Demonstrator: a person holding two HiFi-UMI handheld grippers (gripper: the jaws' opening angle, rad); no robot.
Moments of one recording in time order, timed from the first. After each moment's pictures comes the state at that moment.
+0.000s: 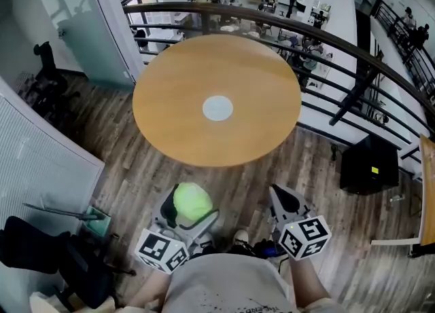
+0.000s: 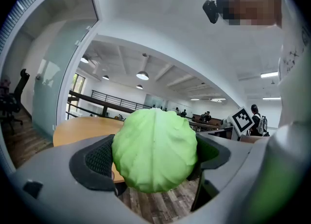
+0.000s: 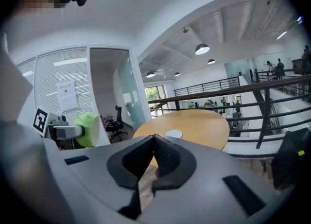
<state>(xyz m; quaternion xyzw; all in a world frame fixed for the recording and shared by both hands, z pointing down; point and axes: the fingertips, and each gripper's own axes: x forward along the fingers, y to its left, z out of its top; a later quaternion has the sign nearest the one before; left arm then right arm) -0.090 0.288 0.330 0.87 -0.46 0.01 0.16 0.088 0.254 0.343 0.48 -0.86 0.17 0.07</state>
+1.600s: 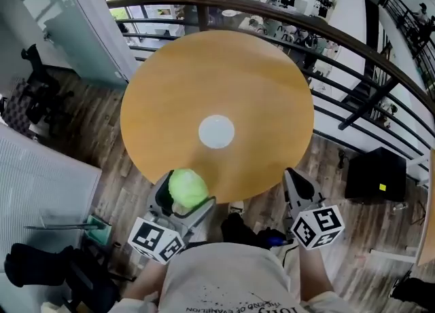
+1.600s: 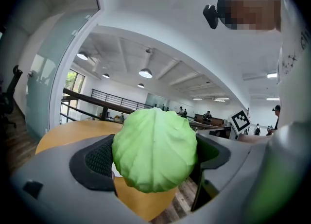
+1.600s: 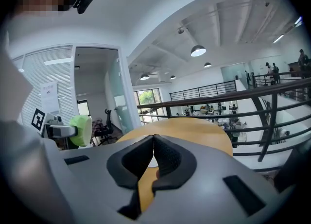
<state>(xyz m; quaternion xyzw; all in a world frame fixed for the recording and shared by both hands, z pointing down) -0.096 0.063 0.337 0.87 -0.46 0.01 0.16 0.122 0.024 0.348 0.50 -0.85 0.16 0.06</state>
